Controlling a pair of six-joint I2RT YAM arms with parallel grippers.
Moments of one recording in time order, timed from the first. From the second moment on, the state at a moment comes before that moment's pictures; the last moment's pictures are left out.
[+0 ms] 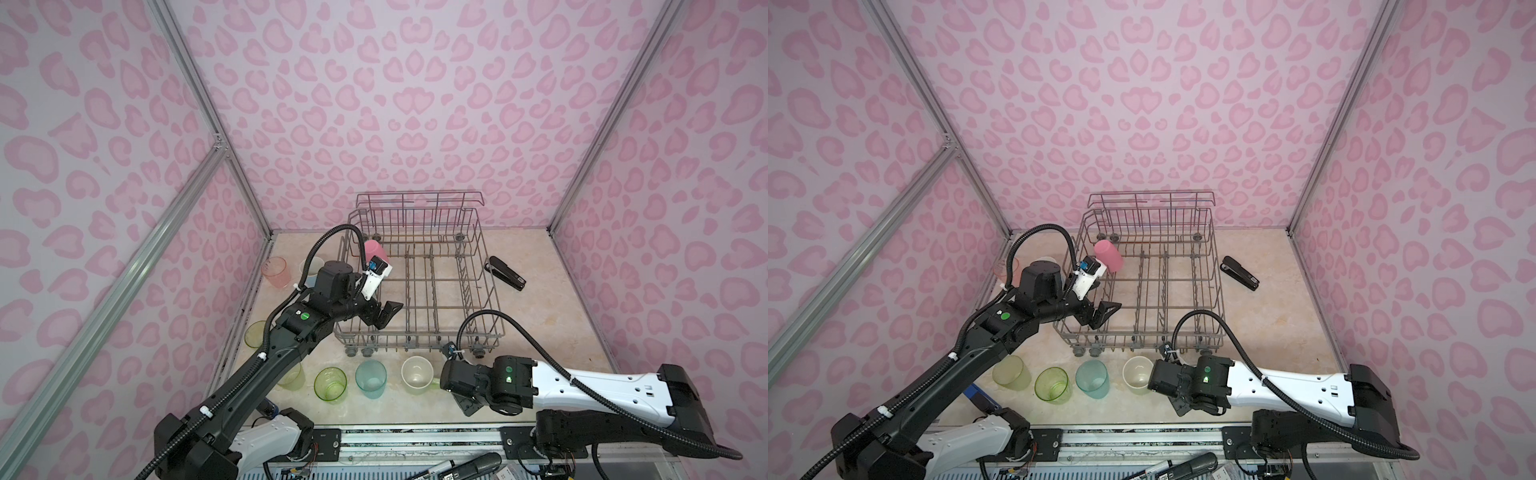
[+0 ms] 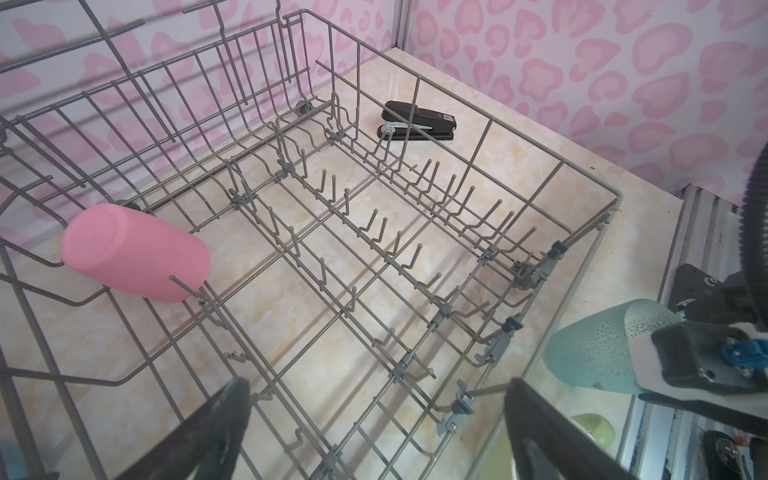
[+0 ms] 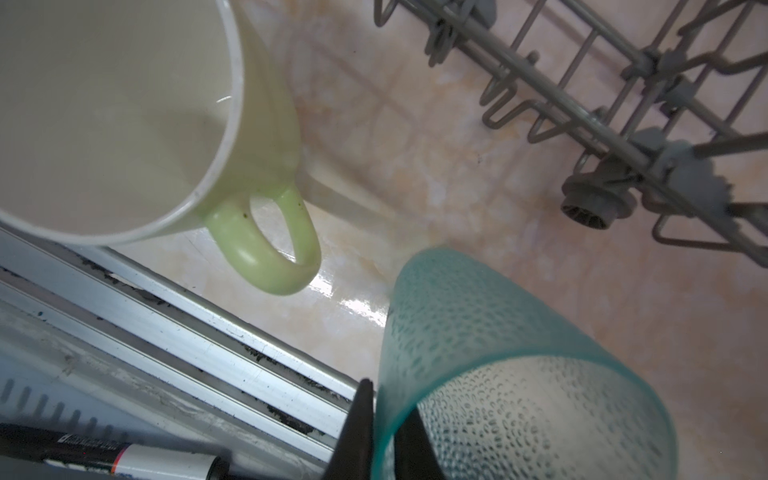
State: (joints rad) left arm -0.53 1.13 1.02 -0.45 0.33 0.12; right arm 1.30 1.18 0.85 -1.04 0.25 0.73
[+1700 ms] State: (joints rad) left arm -0.53 1.14 0.97 -0.42 0.29 0.11; right arm 1.15 1.23 1.69 -1.42 0.18 0.40
